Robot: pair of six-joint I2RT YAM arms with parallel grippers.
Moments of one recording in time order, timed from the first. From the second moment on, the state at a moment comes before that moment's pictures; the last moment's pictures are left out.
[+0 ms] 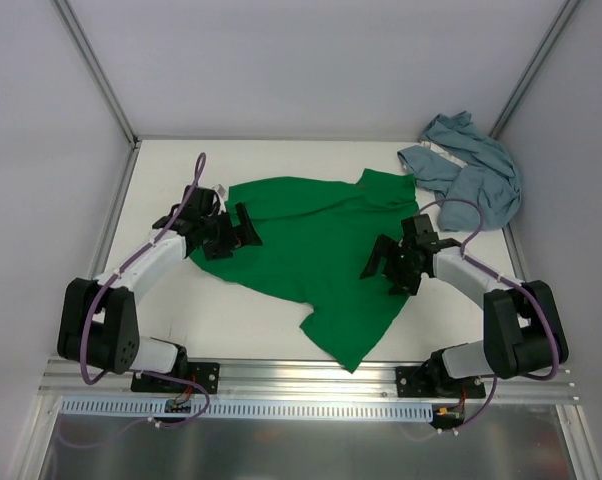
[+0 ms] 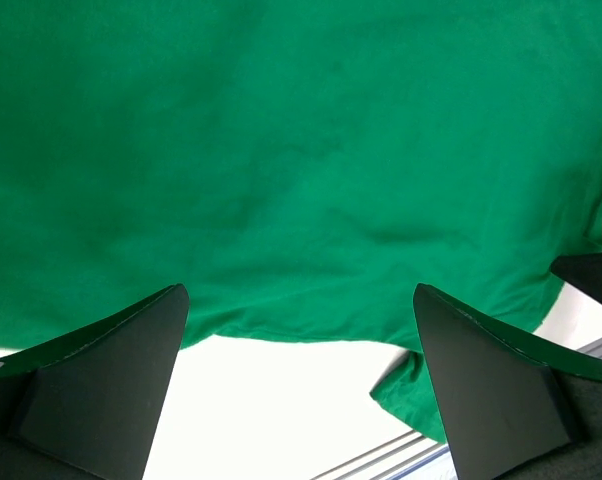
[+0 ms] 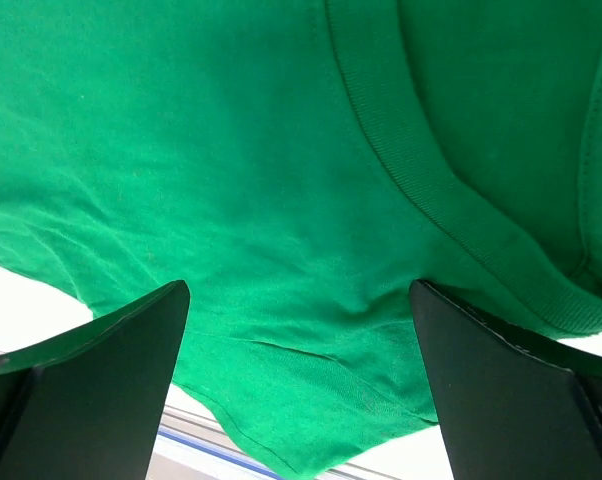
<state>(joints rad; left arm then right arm) -0.24 1.41 0.88 -0.41 0.29 -0.57 0.28 1.41 0.71 -0.48 -0.24 0.64</state>
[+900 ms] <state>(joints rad) -0.24 1.02 1.01 -0.68 0.26 -0.51 -0.10 1.60 1.03 -0.61 0.04 0.60</state>
